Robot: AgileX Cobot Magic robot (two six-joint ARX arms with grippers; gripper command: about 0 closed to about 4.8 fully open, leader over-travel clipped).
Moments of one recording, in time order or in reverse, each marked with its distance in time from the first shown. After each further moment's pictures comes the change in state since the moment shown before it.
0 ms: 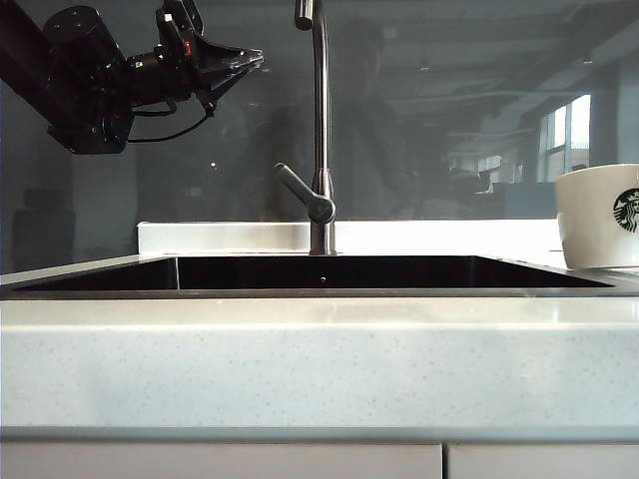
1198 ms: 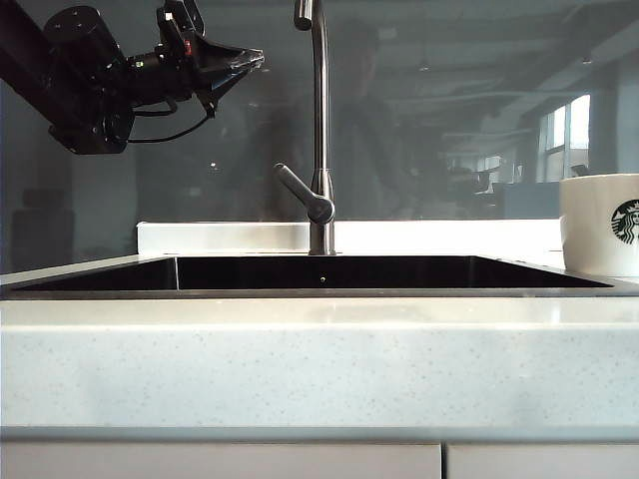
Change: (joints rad) left arm -0.002 0.000 0.000 0.000 0.000 -0.019; right arm 0.000 -0.097 0.000 -0.225 0.027 0.007
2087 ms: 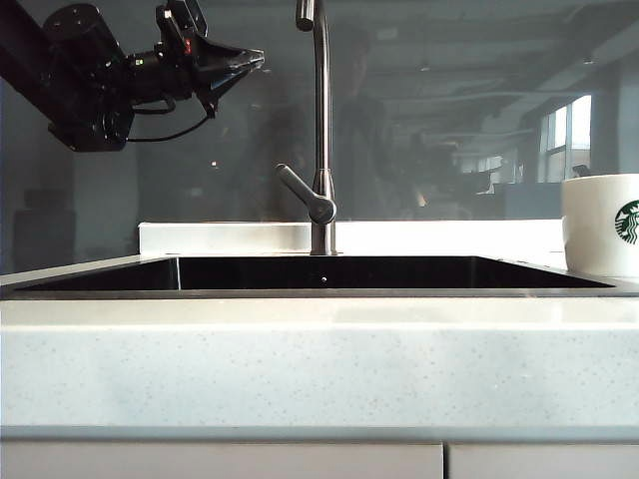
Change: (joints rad) left arm 0.000 -0.008 -0.001 0.000 0.034 -0.029; right arm 0.000 -0.901 -0.166 -0.450 -0.030 0.134
